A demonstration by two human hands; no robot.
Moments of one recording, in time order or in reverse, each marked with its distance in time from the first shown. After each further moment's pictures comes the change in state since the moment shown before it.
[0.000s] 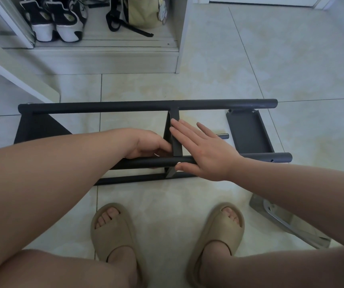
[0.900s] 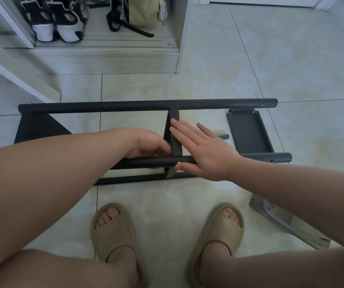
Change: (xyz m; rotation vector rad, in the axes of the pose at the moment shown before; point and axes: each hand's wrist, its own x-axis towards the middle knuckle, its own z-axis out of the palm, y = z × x) left_hand 0.005 -0.002 -0.004 -0.006 -0.013 -0.025; right_hand 0.001 0.000 0.000 0.002 -0.007 0.006
